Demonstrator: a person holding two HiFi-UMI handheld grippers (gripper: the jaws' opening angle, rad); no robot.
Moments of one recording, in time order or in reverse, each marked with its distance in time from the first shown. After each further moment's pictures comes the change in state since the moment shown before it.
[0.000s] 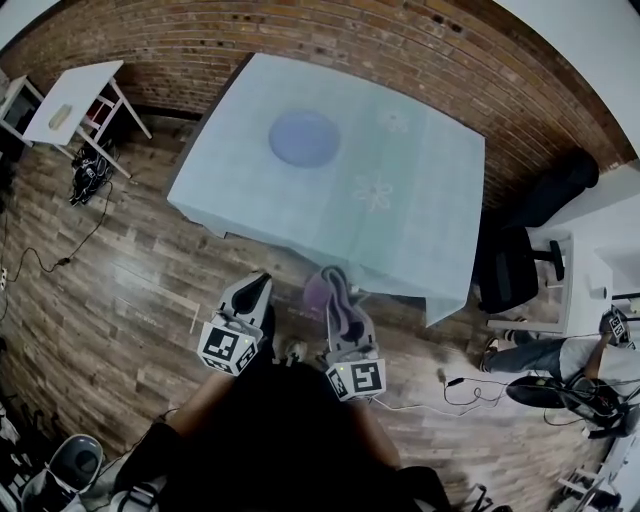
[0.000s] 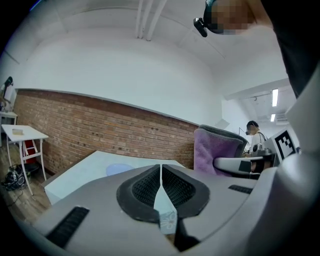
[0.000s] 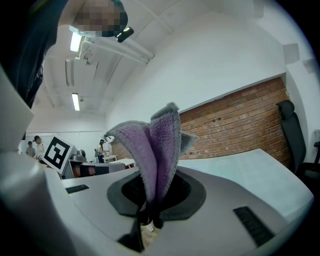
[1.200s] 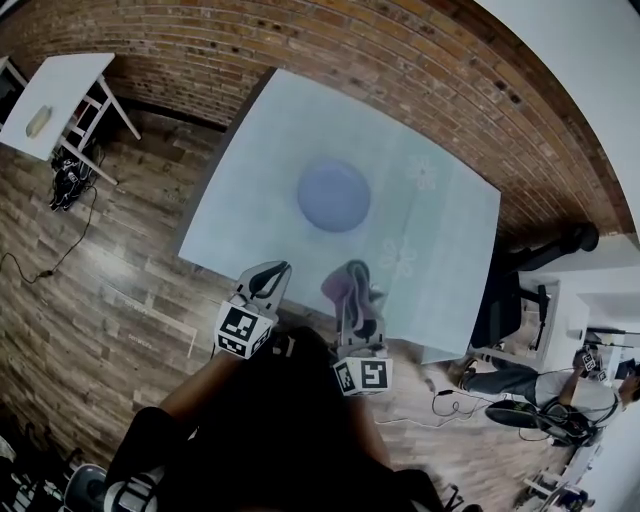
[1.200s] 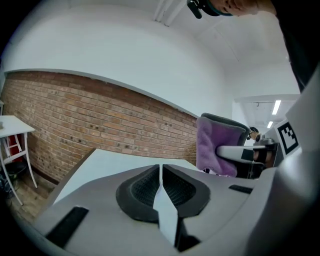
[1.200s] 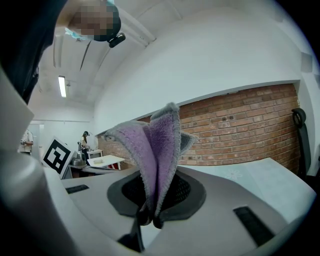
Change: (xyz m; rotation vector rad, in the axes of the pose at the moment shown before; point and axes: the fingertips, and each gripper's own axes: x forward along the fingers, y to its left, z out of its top) left arm 0.151 0.247 0.046 -0.055 0.084 -0.089; right arm 0.284 -0.007 0.030 -0.060 0.042 -0.124
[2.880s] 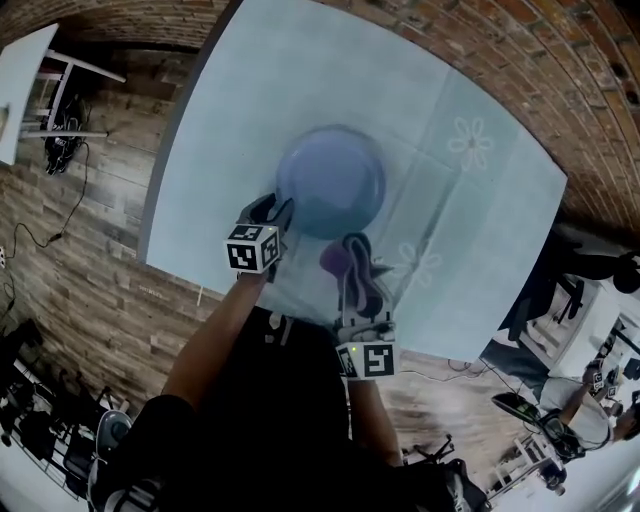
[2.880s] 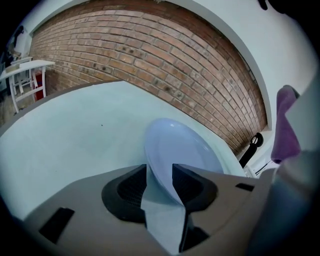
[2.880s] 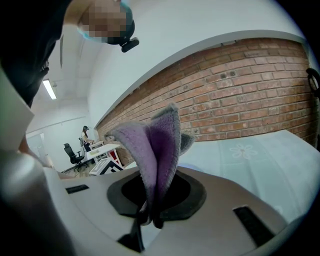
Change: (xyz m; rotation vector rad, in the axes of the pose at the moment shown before) left arm 0.262 0.169 -0.199 -0.444 0.465 0.266; right arm 0.174 -0.141 -0.108 0.129 0.211 0.051
